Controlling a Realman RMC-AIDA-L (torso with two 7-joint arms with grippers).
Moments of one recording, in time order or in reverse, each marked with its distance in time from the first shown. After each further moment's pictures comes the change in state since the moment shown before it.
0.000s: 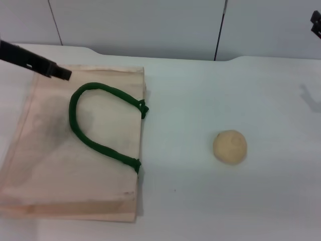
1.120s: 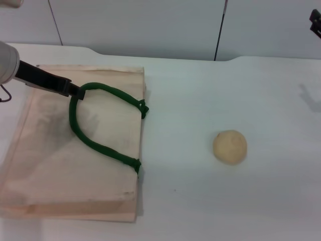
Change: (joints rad) left arm -0.029 -0.021 -0.031 -0.163 0.029 0.059 -0.095; right arm 0.003 0.000 -0.001 0.000 0.000 0.000 0.000
